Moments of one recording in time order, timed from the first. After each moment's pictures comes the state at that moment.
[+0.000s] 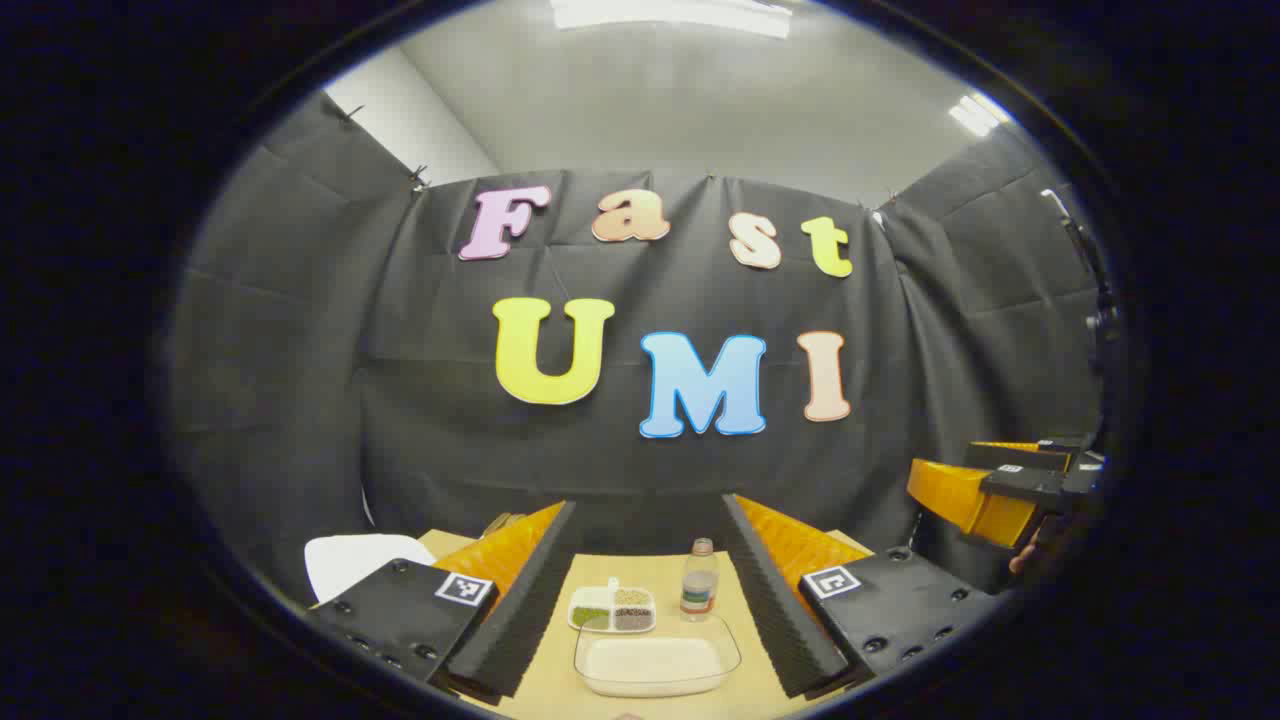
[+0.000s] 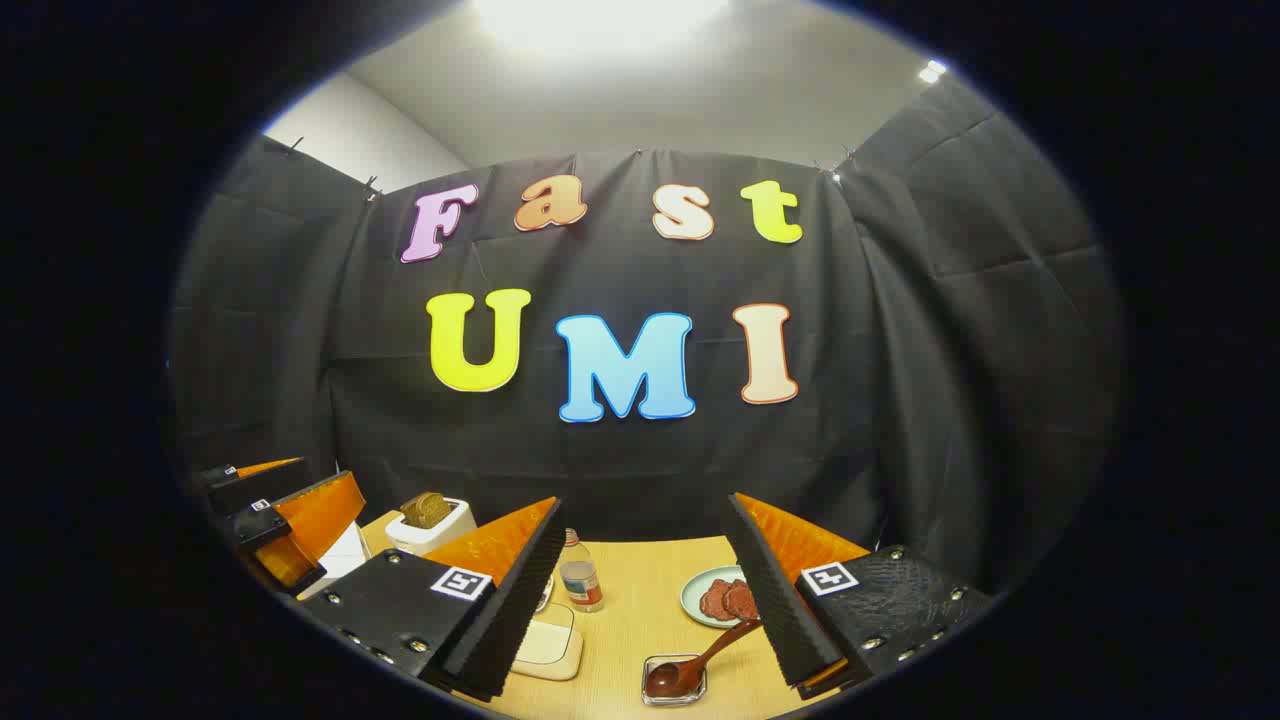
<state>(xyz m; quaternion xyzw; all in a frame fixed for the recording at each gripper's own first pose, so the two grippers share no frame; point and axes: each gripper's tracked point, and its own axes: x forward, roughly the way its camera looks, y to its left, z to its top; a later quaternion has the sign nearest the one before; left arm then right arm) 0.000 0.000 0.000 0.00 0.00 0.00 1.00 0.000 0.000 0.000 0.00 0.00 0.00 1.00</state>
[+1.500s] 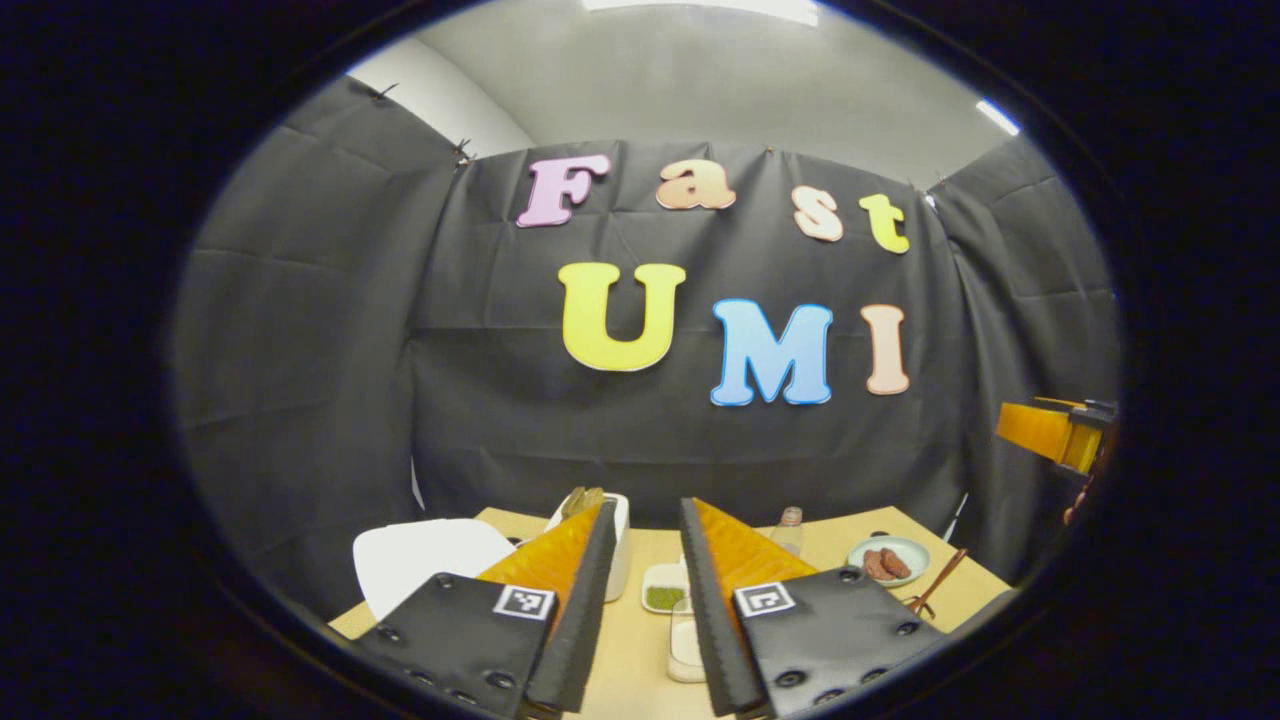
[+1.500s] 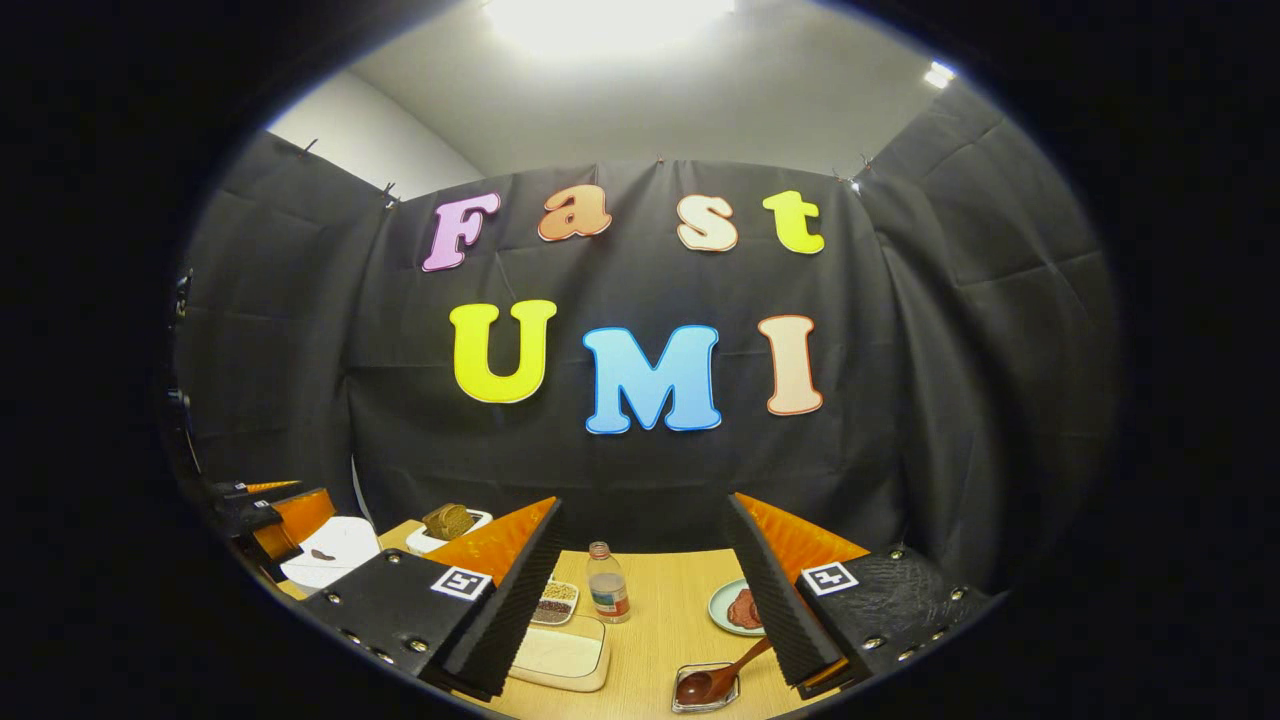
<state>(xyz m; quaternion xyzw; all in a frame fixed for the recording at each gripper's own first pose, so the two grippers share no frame) 0.005 0.130 -0.045 0.00 0.06 0.06 1.00 0.003 0.036 0.009 0.00 -0.02 0.02 1.00</state>
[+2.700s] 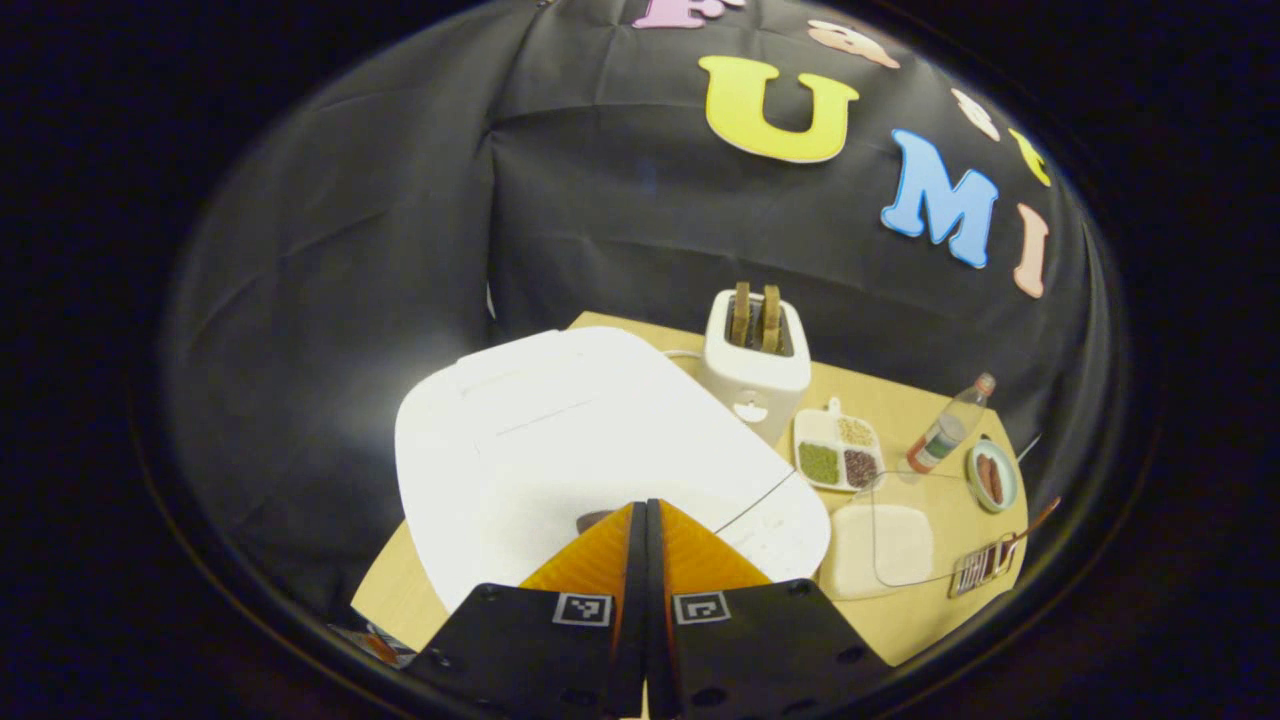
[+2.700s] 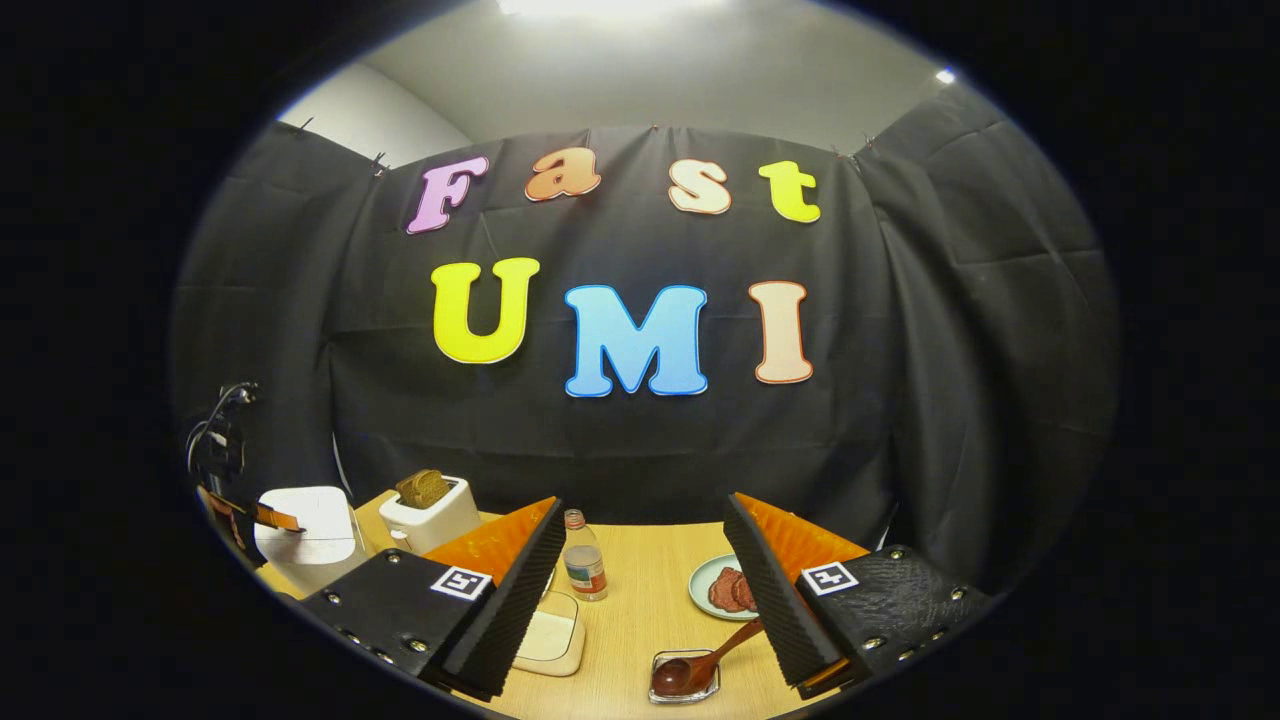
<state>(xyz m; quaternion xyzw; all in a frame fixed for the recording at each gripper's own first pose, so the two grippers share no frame) 0.027 0.322 -0.237 -0.07 0.37 0.15 0.91 0.027 0.015 -0.026 -0.01 0.03 0.01 1.00</state>
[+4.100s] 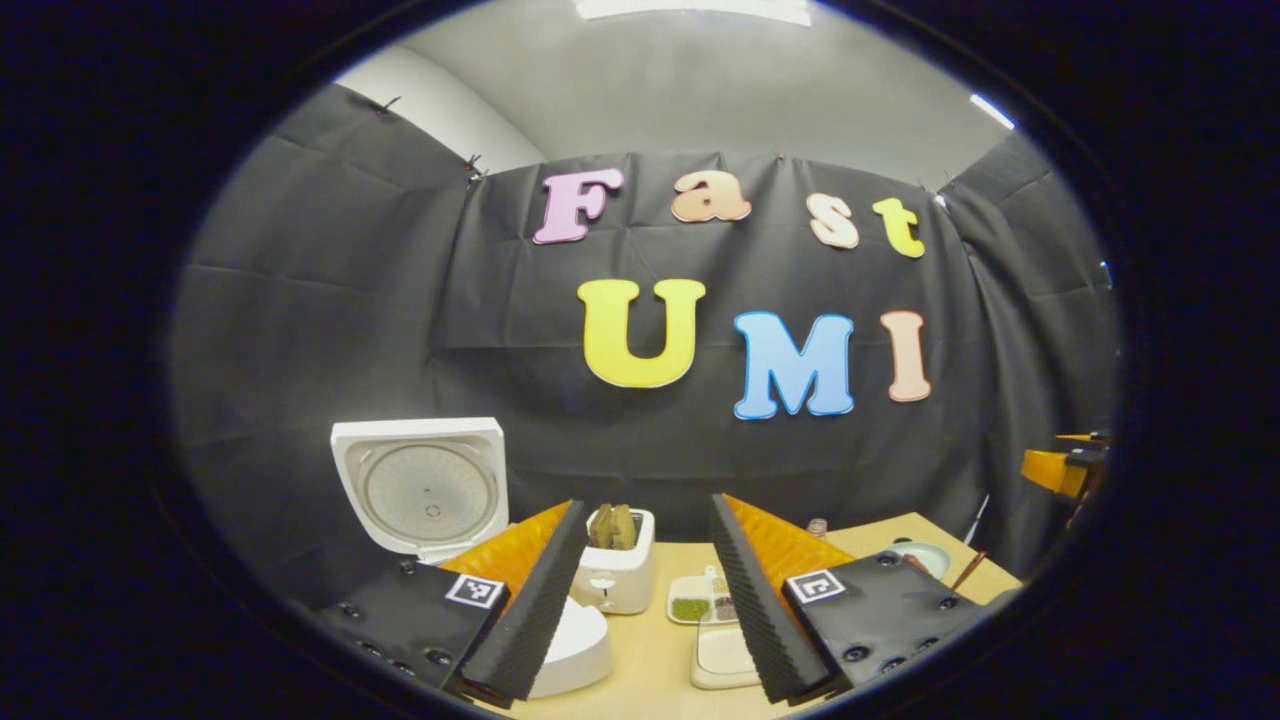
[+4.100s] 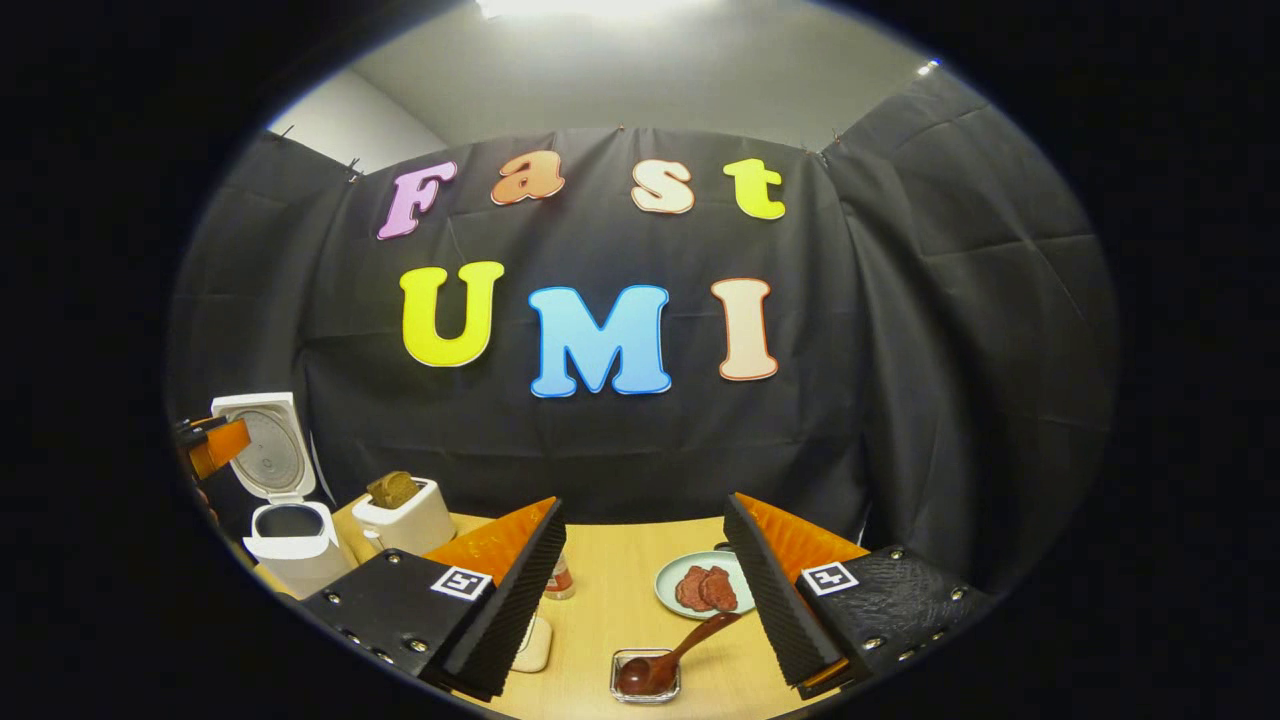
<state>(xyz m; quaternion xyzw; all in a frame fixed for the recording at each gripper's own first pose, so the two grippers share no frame) 0.005 0.125 -0.021 0.02 0.03 0.07 1.00 0.023 -0.042 -0.035 0.00 0.03 -0.03 1.00</state>
